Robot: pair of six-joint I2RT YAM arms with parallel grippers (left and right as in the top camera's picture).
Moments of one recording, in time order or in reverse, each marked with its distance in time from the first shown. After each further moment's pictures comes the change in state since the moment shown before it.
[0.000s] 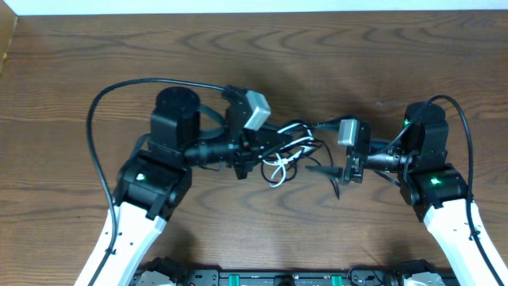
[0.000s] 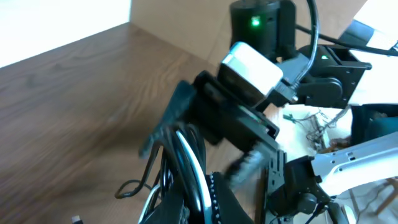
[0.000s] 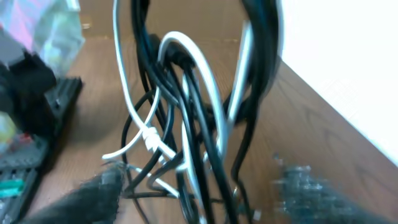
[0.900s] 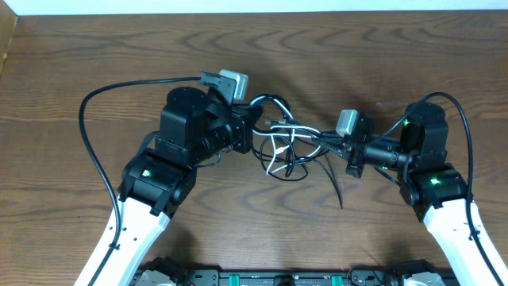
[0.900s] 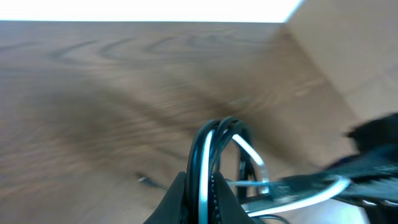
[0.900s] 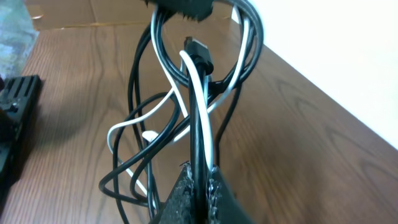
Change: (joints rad) left arm -0.009 0.020 0.000 -0.090 -0.627 -0.290; right arm 0.001 0.000 0.000 0.016 0.162 0.090
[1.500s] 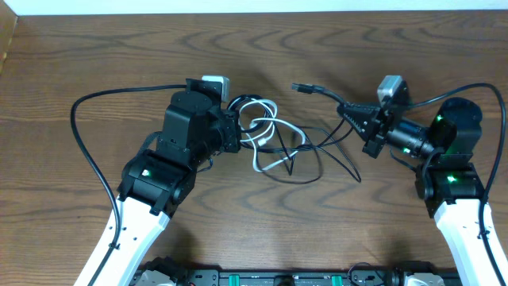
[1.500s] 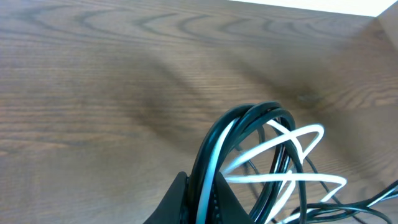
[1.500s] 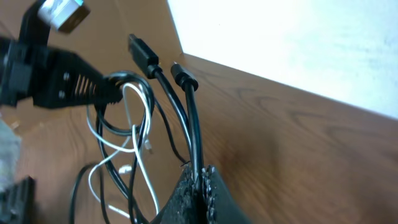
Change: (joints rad) left arm 0.004 0.001 0.000 -0.138 -0.231 -0.039; right arm -0.167 0.001 0.000 0.237 -0.003 0.541
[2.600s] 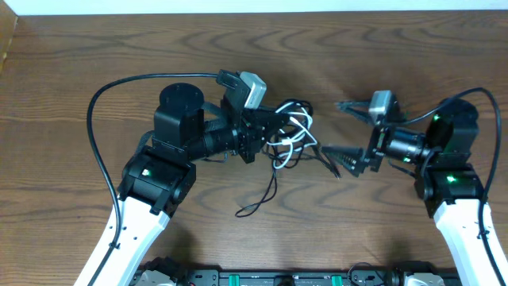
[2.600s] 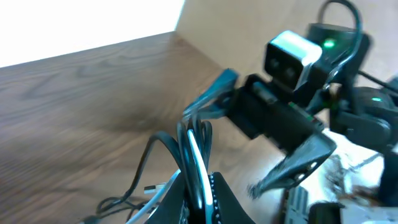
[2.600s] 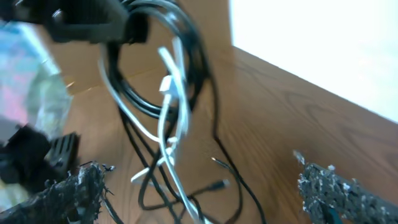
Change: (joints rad) left arm 0.000 0.002 0.000 0.320 0.683 0.134; right arm 0.025 0.000 0.000 -0.106 -0.220 -0.243
